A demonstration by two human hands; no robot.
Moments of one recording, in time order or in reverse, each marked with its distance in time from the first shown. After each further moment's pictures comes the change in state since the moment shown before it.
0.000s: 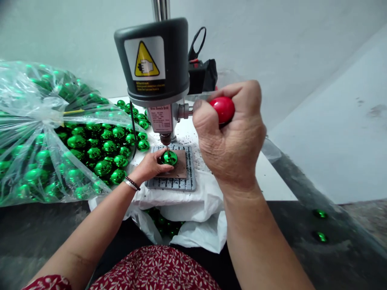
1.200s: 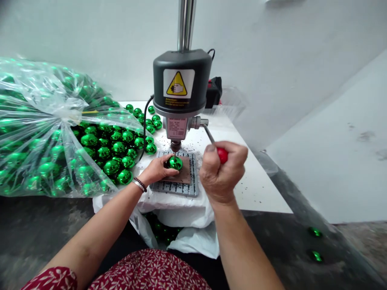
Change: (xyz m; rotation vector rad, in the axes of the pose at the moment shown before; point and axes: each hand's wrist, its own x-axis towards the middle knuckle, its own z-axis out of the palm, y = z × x) left_hand -0.002 0.001 0.001 -0.056 0.000 0.031; right_hand -0.042 0.029 0.018 0.073 0.200 -0.179
